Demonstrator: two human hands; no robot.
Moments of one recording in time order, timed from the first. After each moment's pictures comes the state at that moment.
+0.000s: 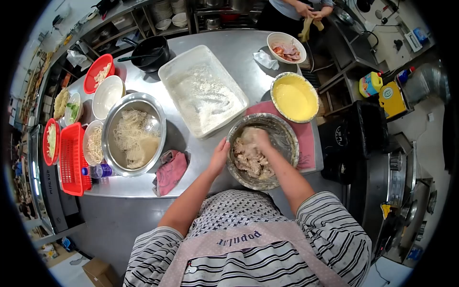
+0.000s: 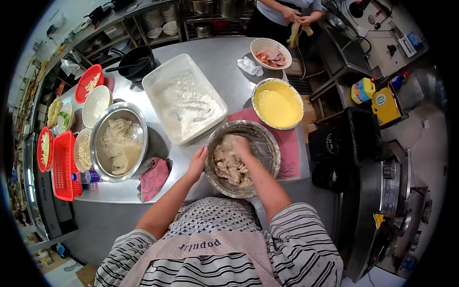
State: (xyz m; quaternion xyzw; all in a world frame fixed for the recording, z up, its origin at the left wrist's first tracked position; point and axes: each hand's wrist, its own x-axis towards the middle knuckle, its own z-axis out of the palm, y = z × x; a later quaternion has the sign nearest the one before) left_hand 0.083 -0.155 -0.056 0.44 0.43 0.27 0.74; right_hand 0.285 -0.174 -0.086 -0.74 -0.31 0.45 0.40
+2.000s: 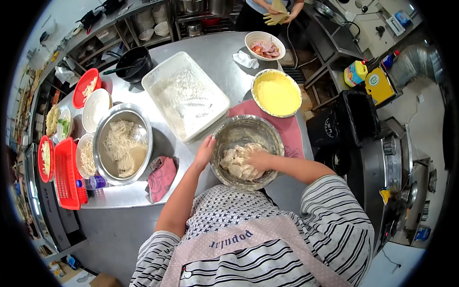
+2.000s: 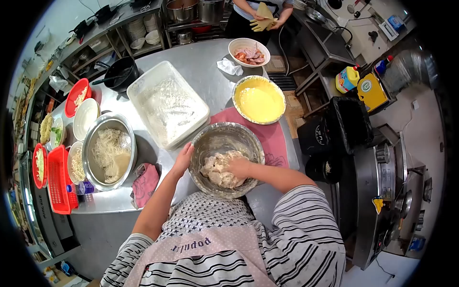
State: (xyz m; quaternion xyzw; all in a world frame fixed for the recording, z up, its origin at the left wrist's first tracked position) left_hand 0.087 -0.133 -0.046 0.57 0.45 0.19 0.66; right_hand 0.315 -0.257 -0.057 -0.49 -0.82 0.26 -0.14
